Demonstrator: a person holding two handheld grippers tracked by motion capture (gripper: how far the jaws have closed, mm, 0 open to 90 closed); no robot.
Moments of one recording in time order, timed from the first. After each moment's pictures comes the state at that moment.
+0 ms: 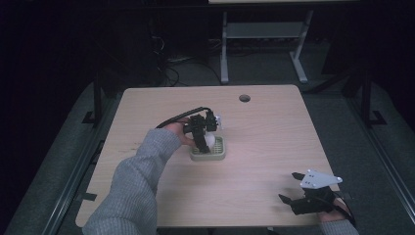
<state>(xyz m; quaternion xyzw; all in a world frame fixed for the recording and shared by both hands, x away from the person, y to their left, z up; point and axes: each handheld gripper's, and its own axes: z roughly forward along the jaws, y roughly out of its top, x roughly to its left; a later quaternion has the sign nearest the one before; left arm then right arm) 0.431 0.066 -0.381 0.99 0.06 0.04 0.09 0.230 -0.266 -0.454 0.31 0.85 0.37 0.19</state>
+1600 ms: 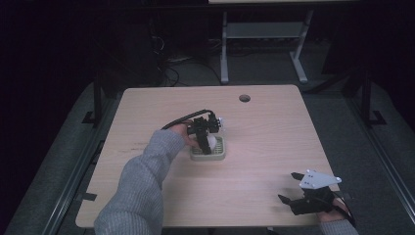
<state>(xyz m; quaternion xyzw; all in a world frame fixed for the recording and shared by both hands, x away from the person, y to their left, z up) 0.448 0.059 -0.410 0.99 0.08 0.02 0.08 0.230 -0.265 -0.454 0.31 0.86 0.37 0.19</state>
